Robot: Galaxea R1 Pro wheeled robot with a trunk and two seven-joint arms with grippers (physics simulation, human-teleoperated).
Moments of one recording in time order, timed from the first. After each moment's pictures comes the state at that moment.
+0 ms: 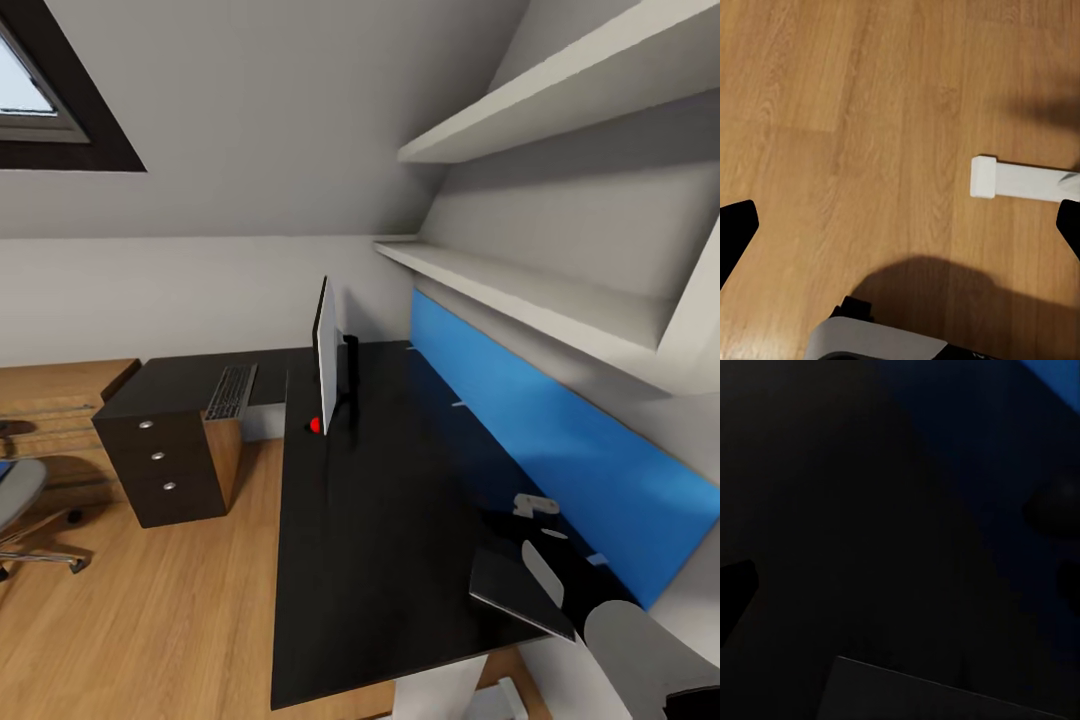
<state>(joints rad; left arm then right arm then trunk) 0.05 0.00 -0.12 -0.52 0.37 -0.33 0.11 -0.73 -0.17 0.19 -0.49 -0.41 0.17 -0.09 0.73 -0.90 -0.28</state>
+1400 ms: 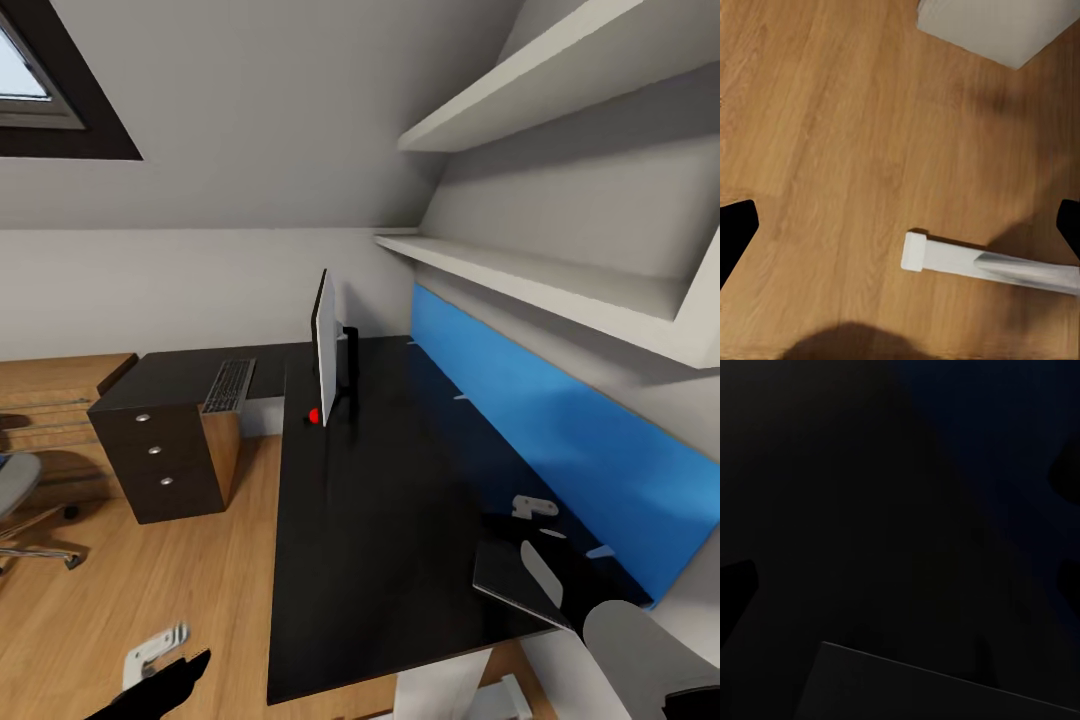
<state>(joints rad) 0.05 0.10 0.12 -1.34 0.53 0.50 0.10 -0.73 -0.17 0.19 -0.49 -0.41 0.20 -0.09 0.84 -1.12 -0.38</state>
